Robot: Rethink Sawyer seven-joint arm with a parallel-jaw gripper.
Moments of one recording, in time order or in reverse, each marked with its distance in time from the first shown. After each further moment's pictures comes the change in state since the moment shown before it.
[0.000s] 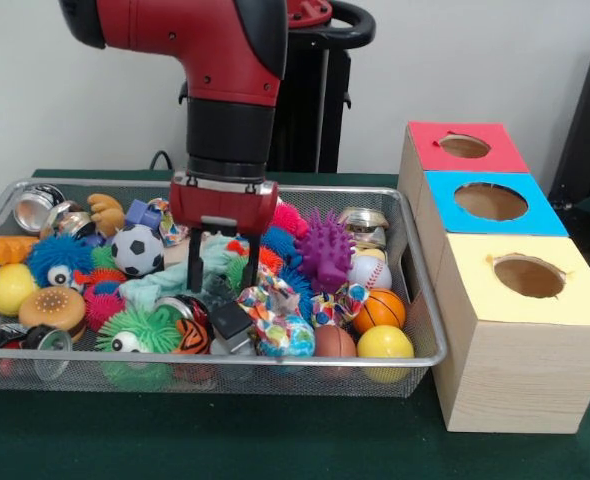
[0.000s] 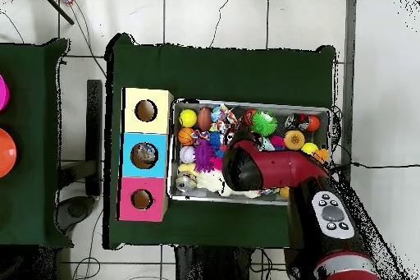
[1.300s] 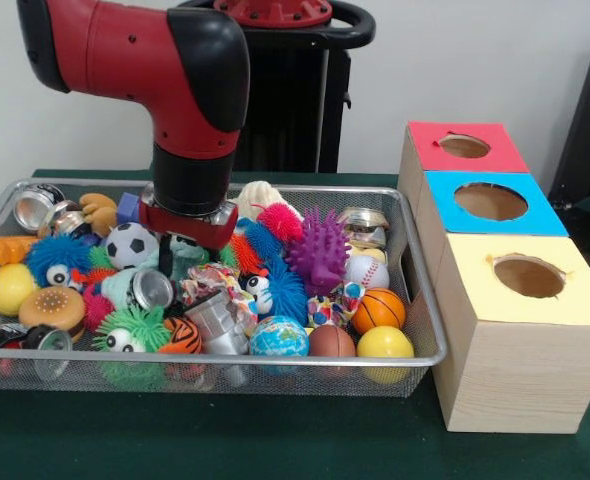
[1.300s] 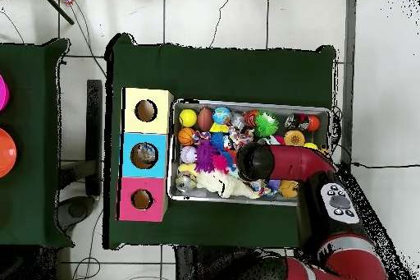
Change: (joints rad) arm -0.017 0.120 -0.055 -0.109 0.087 0.391 0.000
